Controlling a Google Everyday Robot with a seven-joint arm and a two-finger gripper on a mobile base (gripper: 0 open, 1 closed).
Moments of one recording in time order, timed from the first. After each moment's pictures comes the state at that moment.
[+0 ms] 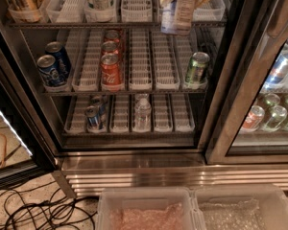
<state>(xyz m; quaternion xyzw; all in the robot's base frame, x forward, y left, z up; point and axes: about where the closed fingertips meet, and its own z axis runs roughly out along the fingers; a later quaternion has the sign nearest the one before) 0.622 -0.088 1.089 -0.10 0.90 0.17 0.38</state>
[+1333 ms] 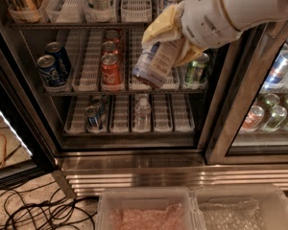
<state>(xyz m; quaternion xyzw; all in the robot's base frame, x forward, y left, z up) 0.516 -0.041 1.033 0.03 0.90 0.37 0.24</state>
